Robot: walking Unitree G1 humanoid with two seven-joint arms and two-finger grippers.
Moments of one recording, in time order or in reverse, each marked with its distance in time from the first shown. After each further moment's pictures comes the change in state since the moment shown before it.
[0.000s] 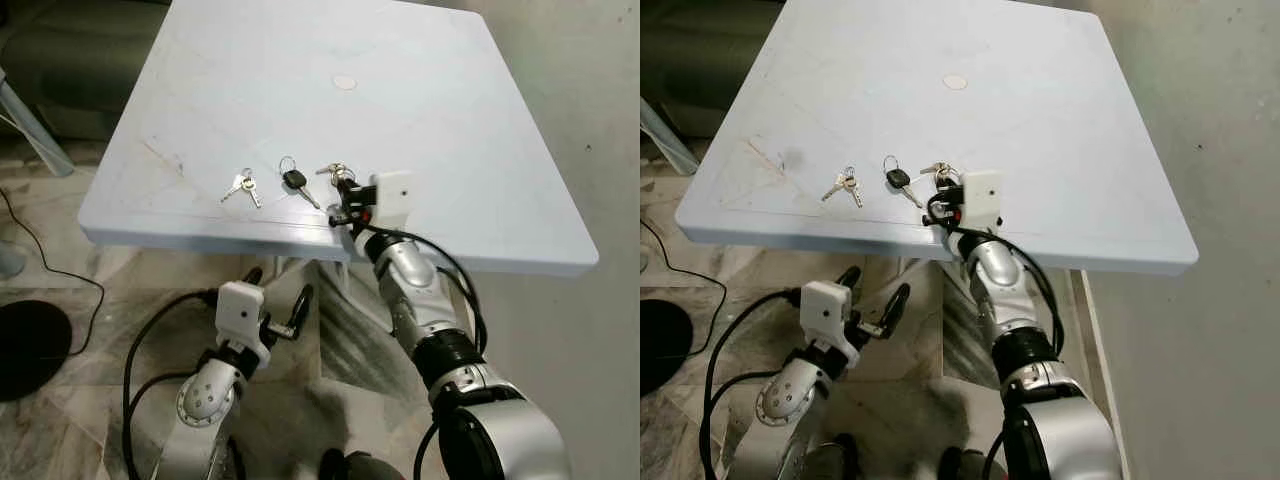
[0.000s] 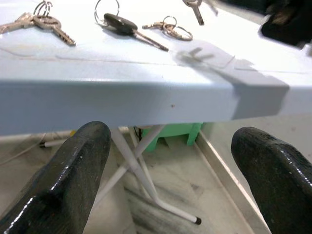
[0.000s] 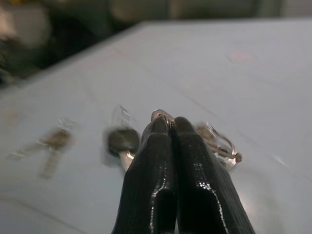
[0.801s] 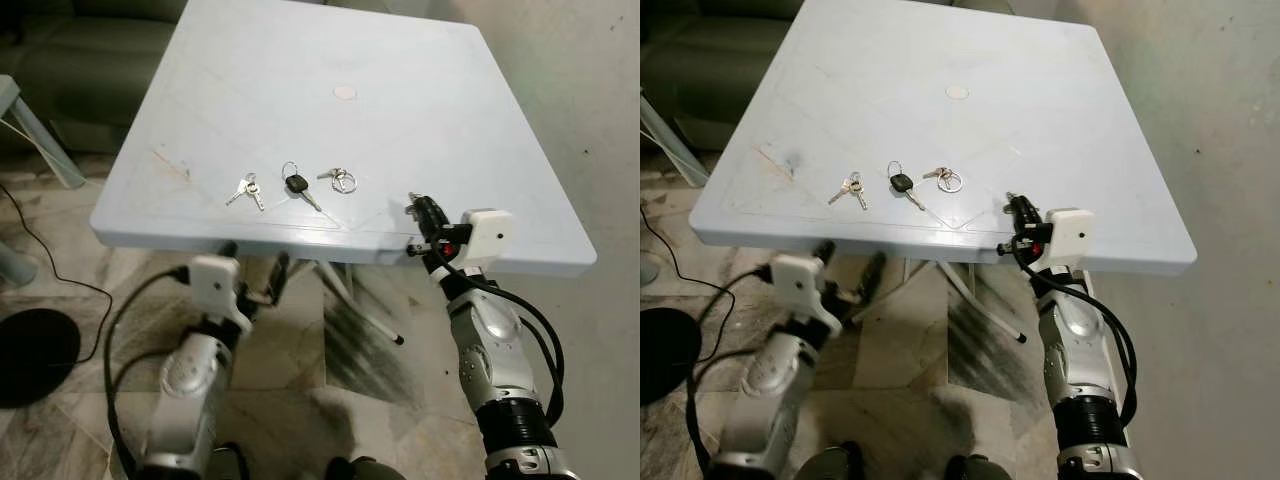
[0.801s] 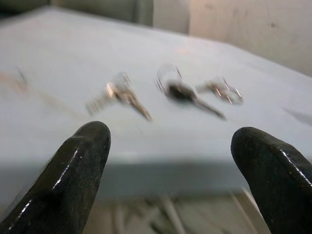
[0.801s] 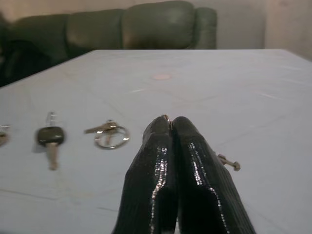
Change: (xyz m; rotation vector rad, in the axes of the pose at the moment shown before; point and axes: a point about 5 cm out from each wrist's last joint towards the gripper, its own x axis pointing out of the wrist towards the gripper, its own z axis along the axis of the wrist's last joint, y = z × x) left arm 0.018 0.043 0.028 0.009 -0.118 0.136; right arm -0.076 -0.062 0.004 -0.065 -0.051 -0.236
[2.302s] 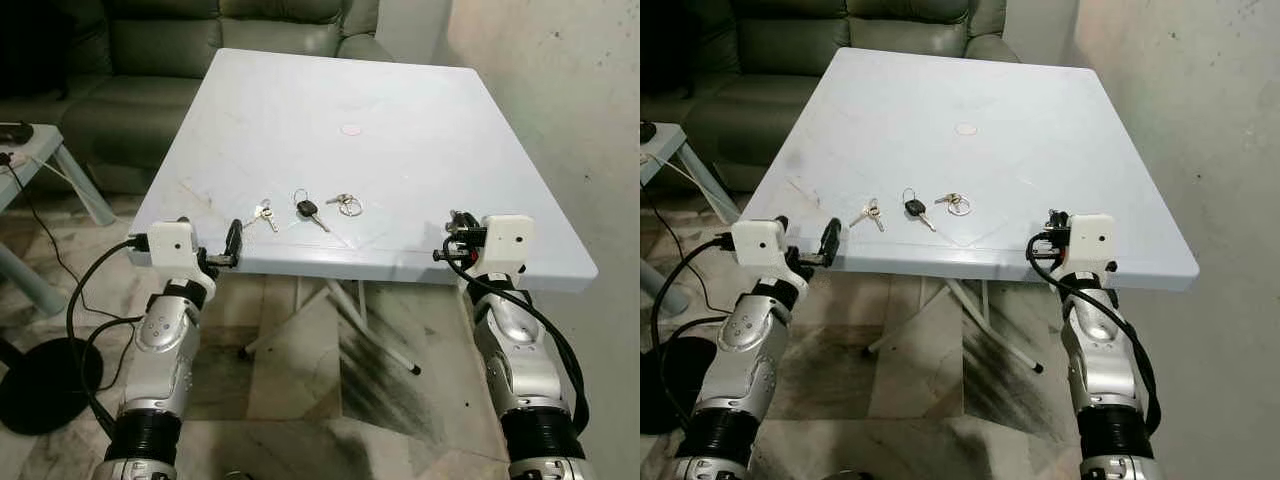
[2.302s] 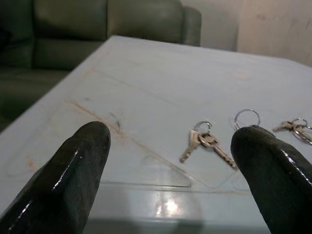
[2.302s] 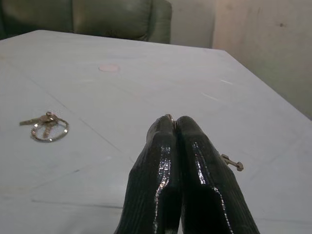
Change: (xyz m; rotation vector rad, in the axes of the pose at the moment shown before) left arm 0.018 0.047 -0.005 0.005 0.073 0.187; right arm -0.011 -0.025 -0.003 -0.185 0.161 -0.205
